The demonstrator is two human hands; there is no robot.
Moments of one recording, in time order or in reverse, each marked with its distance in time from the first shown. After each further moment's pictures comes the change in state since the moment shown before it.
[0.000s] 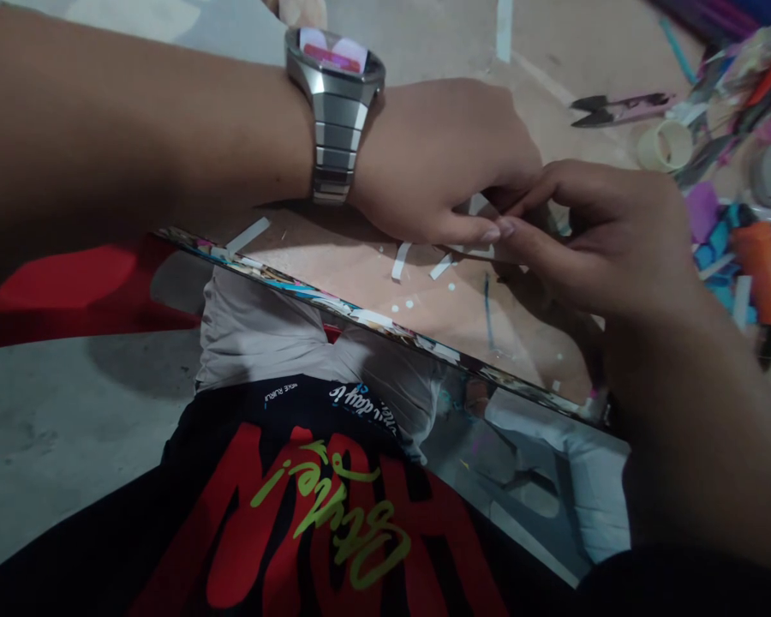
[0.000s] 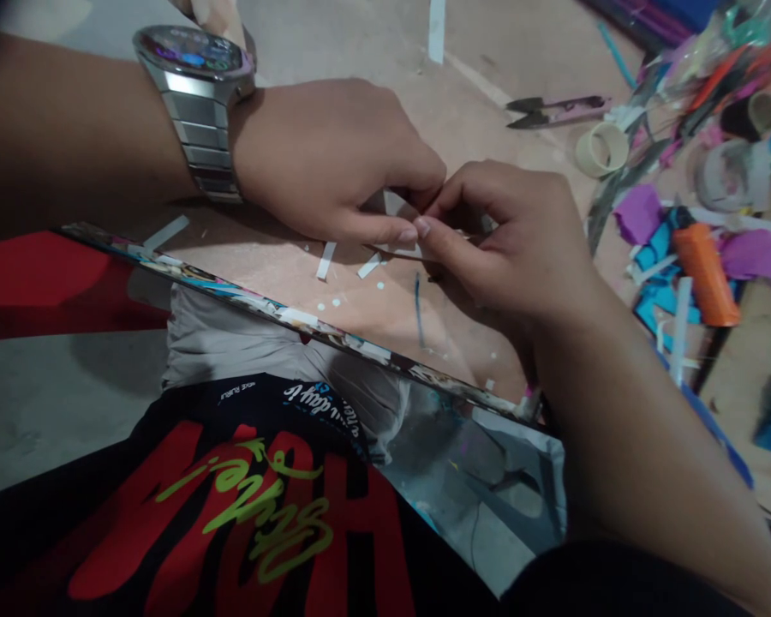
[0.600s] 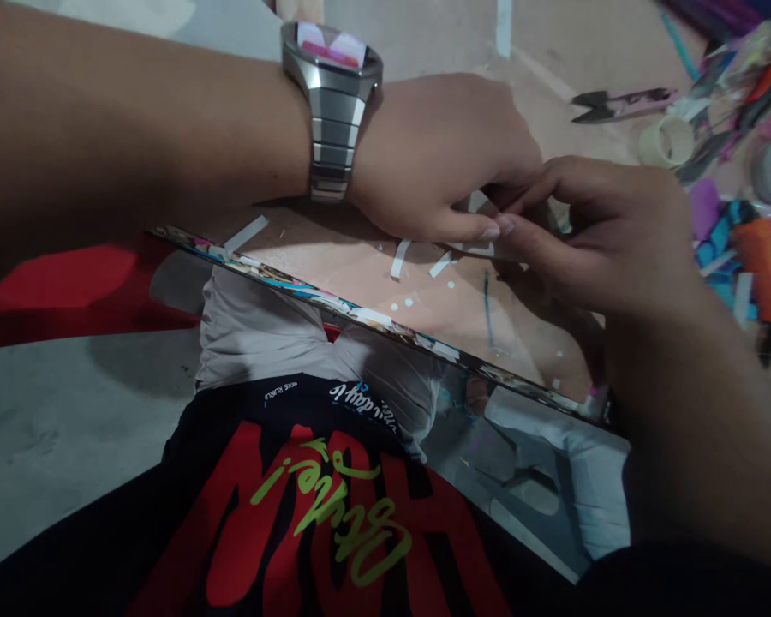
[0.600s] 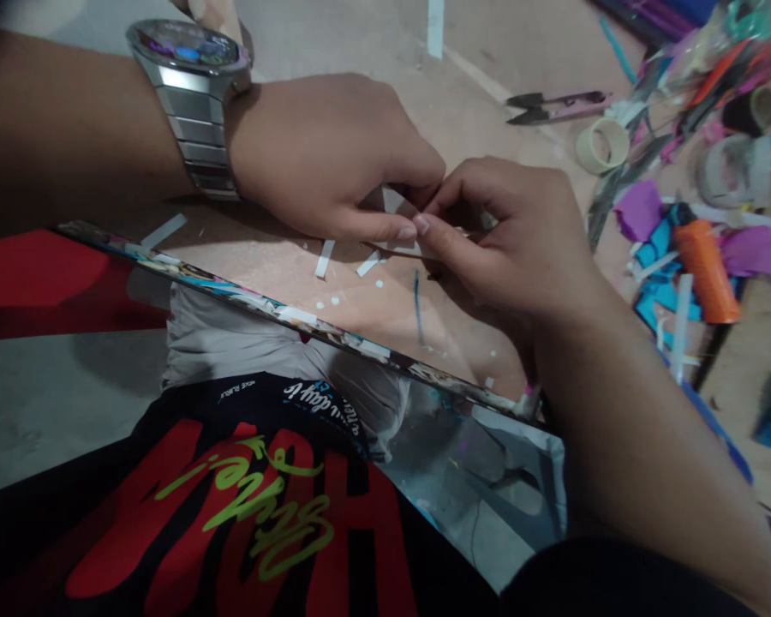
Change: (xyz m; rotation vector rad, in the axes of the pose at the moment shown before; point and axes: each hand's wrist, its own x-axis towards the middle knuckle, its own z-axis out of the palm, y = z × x) left_hand -0.001 0.002 -0.001 0.000 0.014 0.025; right_hand -0.001 -0.001 0.001 0.019 0.007 0.000
